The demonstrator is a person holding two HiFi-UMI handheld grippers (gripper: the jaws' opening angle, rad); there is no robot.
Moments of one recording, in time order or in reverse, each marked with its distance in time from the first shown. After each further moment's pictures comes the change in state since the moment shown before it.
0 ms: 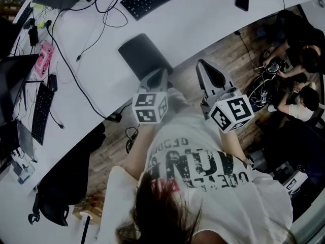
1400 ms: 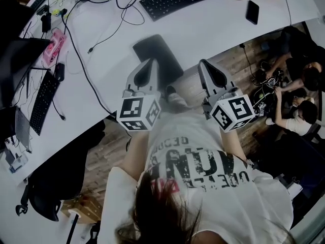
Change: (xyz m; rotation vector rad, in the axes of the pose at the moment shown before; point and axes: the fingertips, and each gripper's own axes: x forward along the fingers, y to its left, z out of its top) left arm -0.081 0.035 0.103 -0.003 -0.326 0.095; right arm 0.026 0.033 0.011 -0.059 -0.001 0.076
